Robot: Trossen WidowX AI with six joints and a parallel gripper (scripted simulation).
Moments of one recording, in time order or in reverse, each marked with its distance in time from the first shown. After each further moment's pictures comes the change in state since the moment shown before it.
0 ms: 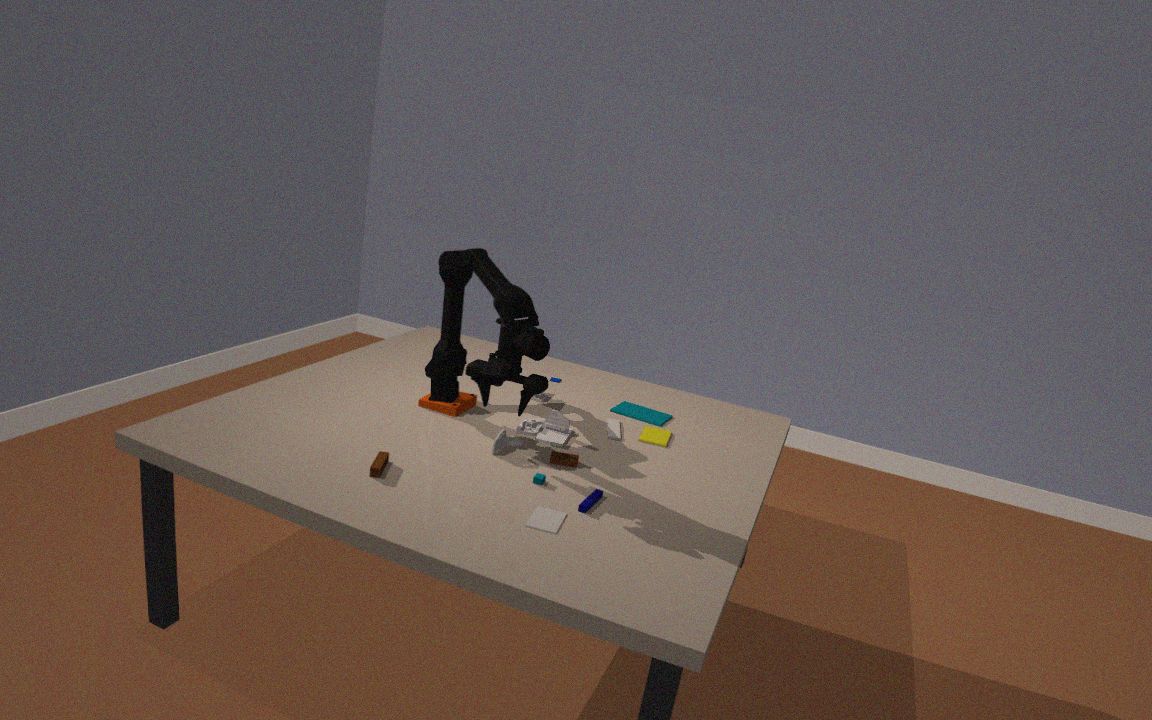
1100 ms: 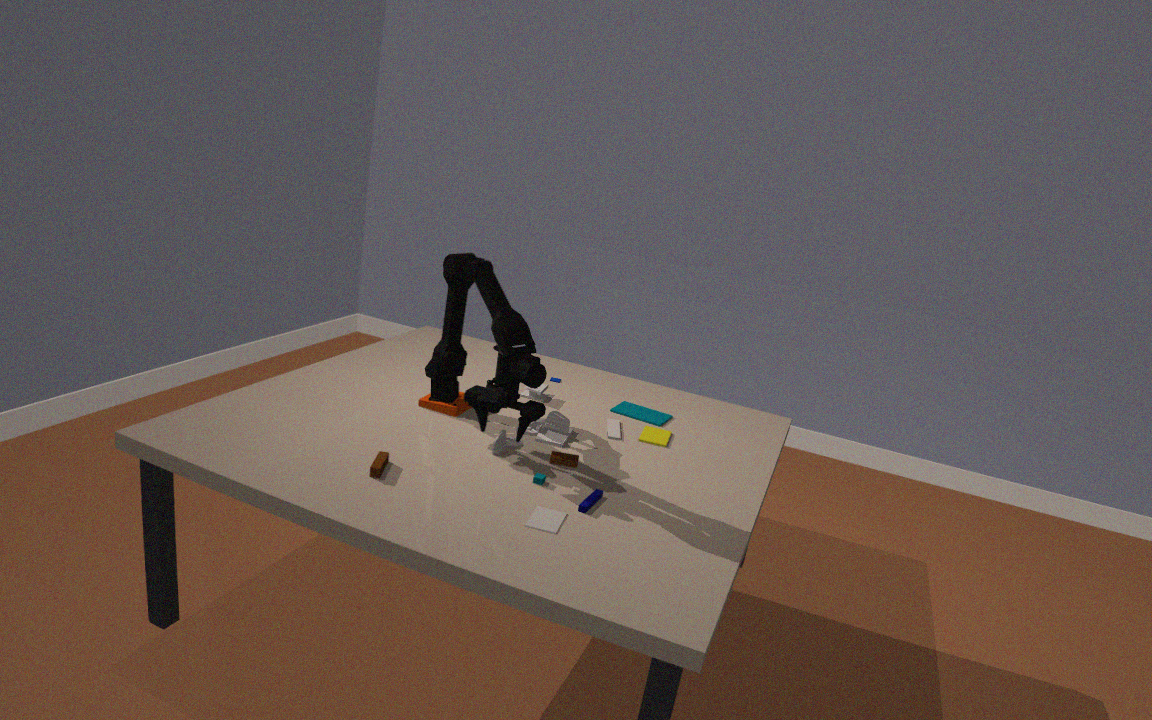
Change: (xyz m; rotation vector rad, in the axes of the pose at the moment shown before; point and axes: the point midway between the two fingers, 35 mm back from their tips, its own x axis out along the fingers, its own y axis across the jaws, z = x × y) arm 0.063 0.004 0.003 0.021 -0.003 0.007
